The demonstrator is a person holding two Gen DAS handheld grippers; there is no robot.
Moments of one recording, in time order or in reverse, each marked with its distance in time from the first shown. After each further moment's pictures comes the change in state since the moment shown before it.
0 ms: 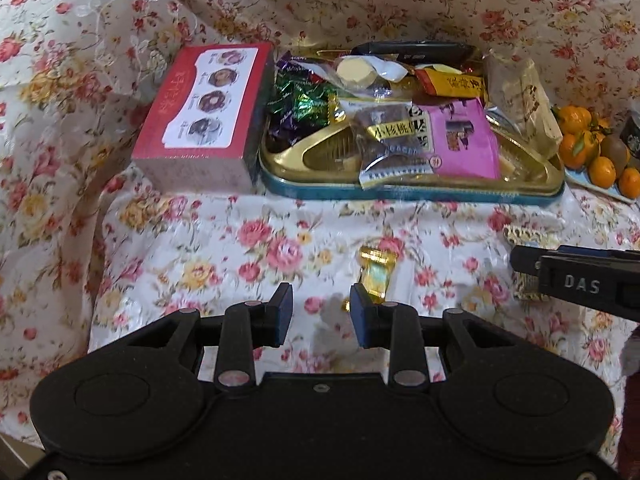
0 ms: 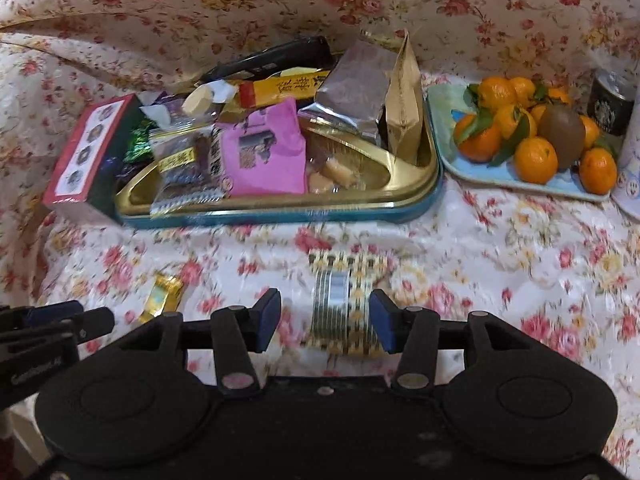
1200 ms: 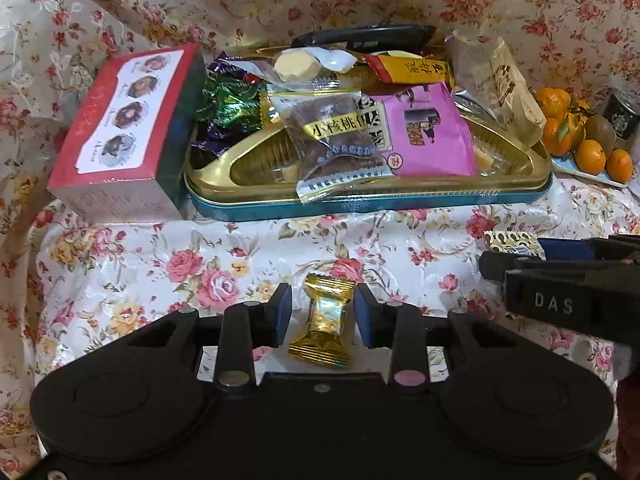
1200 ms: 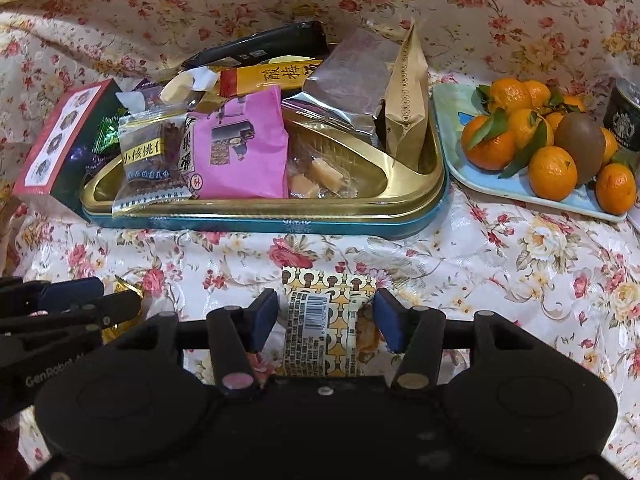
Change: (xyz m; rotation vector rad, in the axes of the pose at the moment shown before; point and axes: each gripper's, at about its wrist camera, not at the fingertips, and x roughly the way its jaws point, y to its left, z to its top) left arm 0.040 -0.026 0.006 0.087 -0.029 -0.072; right arm 0.029 -0.004 0.001 -0.068 -0.012 -0.028
